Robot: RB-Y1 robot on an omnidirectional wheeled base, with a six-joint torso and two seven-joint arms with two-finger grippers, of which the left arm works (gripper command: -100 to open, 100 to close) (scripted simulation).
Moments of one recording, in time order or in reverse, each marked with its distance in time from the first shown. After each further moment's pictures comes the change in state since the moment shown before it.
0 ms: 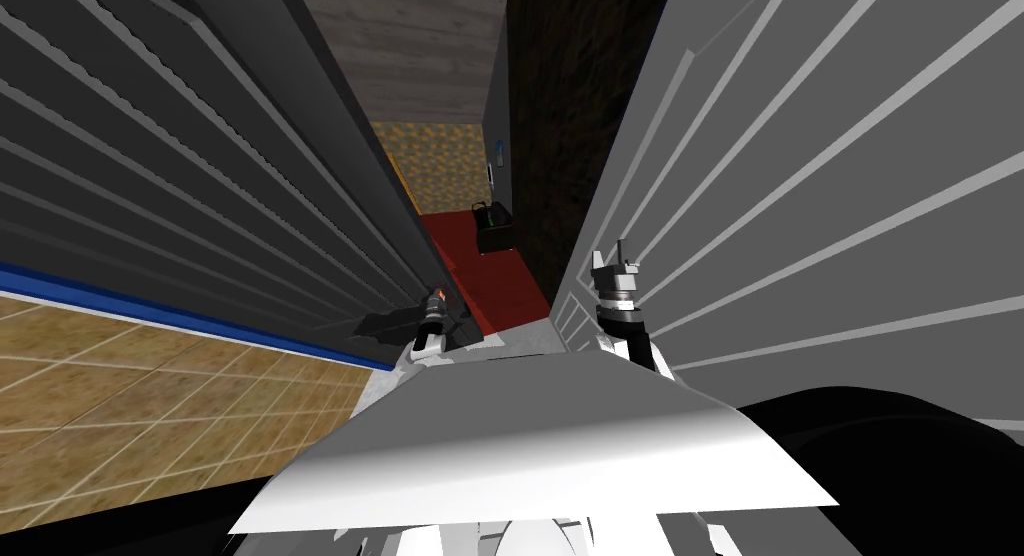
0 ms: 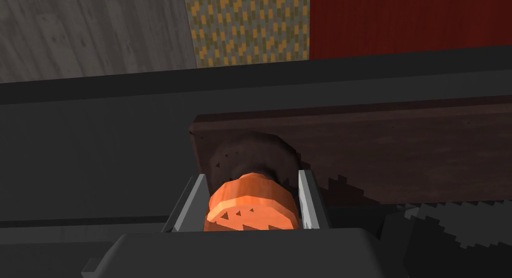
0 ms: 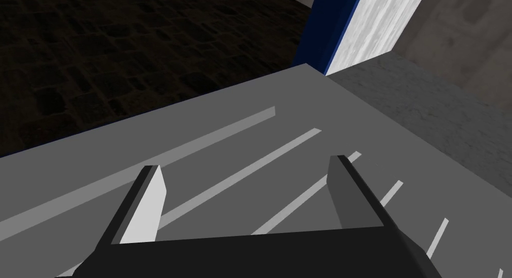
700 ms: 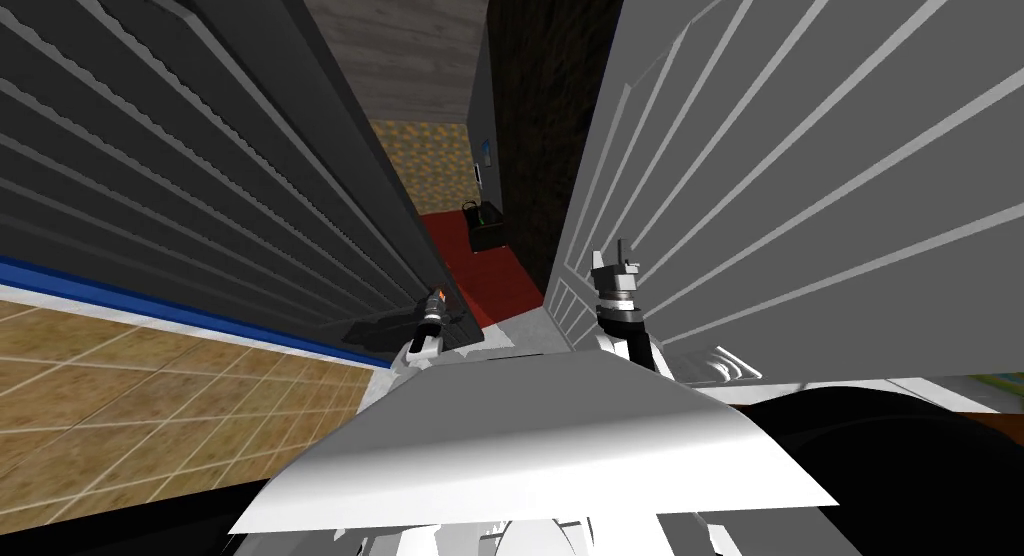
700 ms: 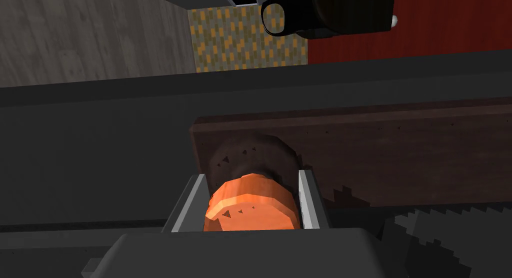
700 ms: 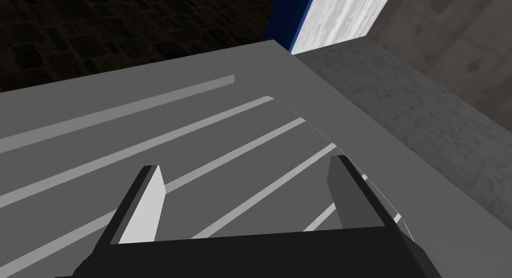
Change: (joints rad) arm 0.023 0.062 -0.056 -0.013 0.009 -0.013 0.057
